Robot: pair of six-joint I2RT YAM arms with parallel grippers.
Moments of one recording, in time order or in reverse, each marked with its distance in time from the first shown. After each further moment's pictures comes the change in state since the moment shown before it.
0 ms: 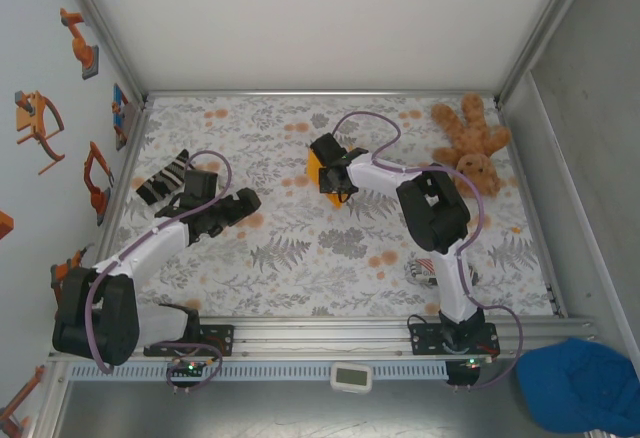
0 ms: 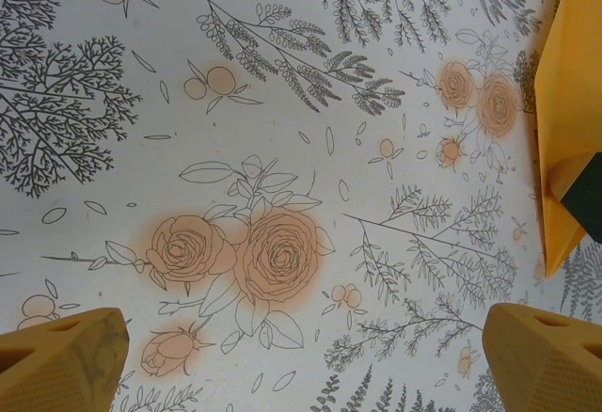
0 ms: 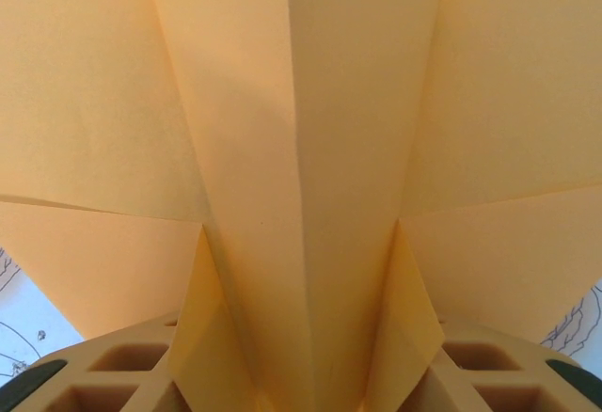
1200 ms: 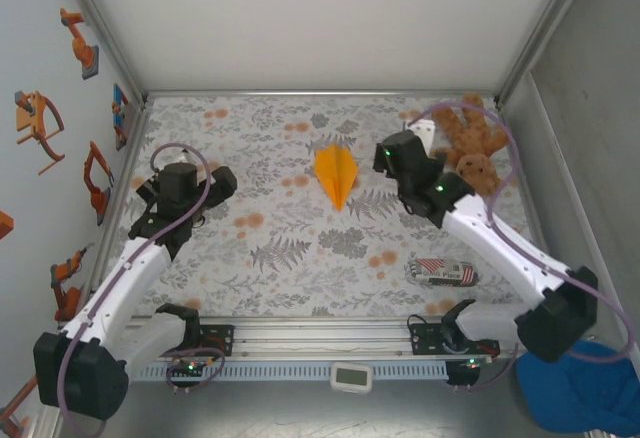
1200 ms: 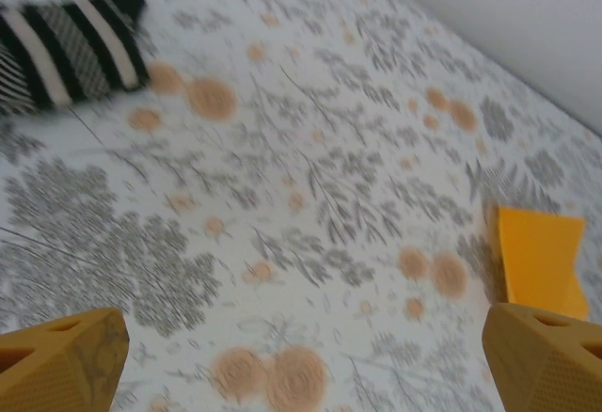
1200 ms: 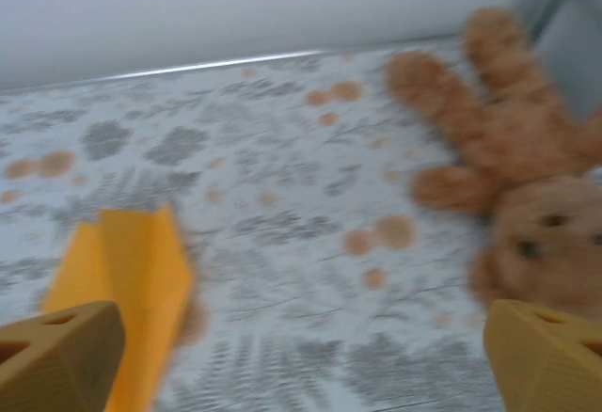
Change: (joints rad) left arm 0.000 -0.290 0.059 -0.033 -0.372 0.068; right arm -0.043 -0.943 -0.469 0.027 0.482 -0.106
